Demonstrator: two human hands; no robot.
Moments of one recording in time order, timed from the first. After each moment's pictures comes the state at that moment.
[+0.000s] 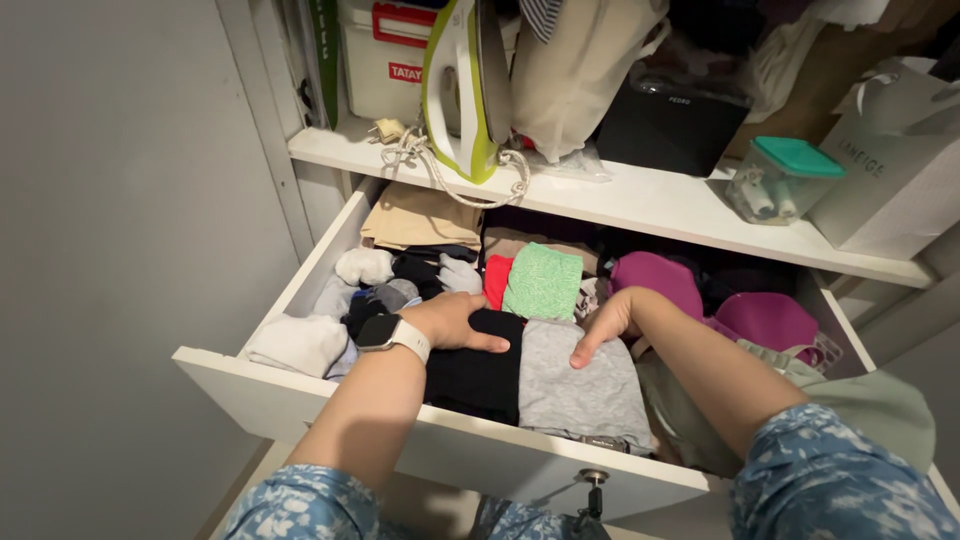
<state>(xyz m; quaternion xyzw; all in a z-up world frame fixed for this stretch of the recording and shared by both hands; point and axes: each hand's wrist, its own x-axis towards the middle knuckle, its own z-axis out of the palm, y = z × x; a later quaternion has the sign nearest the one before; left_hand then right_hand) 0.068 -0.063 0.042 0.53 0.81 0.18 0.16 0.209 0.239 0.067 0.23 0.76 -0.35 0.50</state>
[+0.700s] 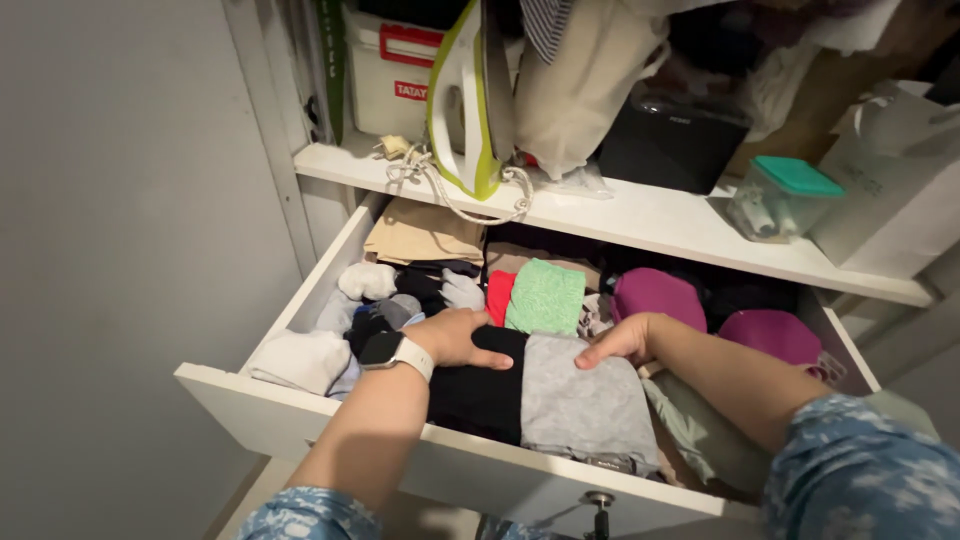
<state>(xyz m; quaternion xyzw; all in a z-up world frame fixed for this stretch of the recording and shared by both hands) 0.069 -0.065 0.042 0.55 0.80 0.21 0.15 0.211 0.296 0.019 0.22 0.69 -0.51 0.46</state>
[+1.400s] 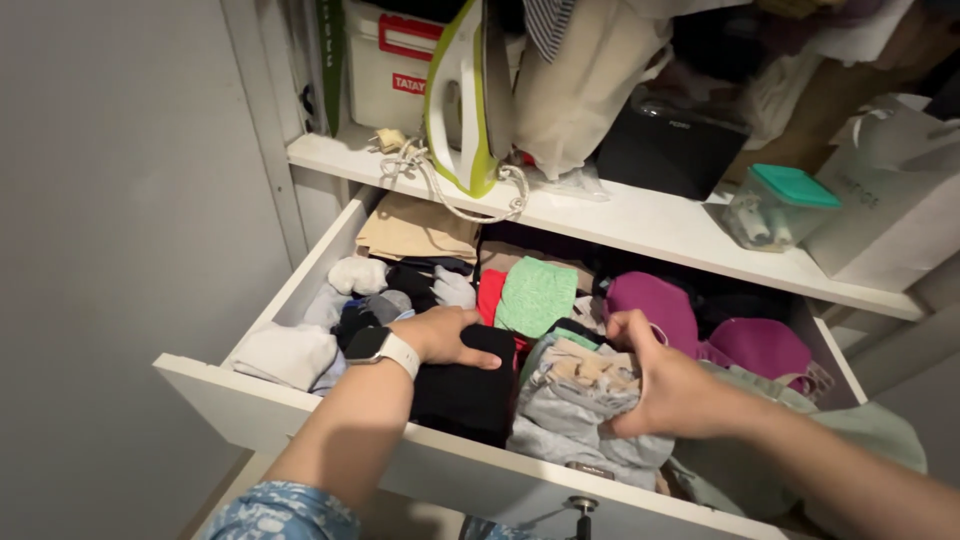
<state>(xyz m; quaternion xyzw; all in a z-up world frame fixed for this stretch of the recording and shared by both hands) 0.062 -0.061 0.034 0.55 0.80 0.19 0.15 0.350 0.089 0.196 0.14 0.95 -0.25 0.06</state>
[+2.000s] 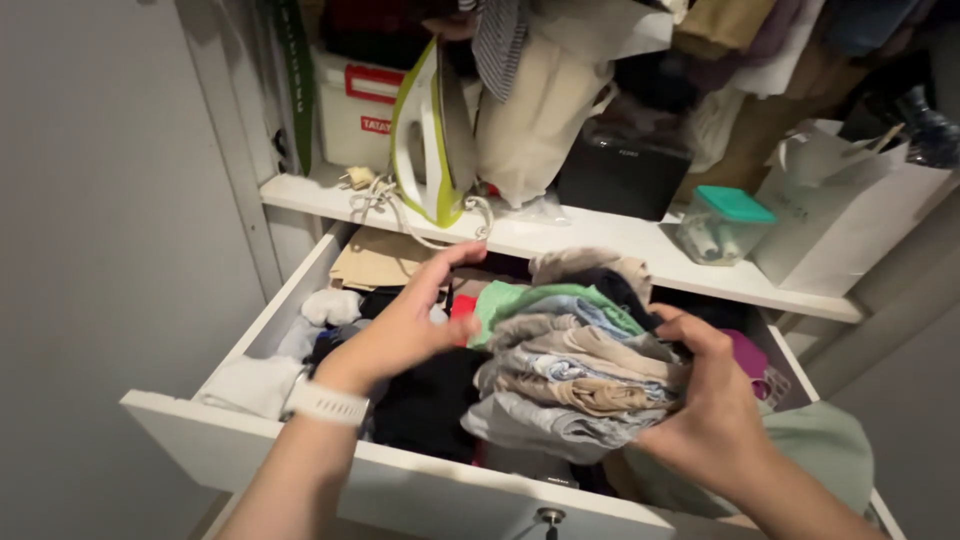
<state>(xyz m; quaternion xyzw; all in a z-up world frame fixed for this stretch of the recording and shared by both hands) 0.142 -0.118 0.161 0.61 0.53 0.59 0.02 0.414 0.080 0.203 -0.01 0.91 -0.09 -0.41</state>
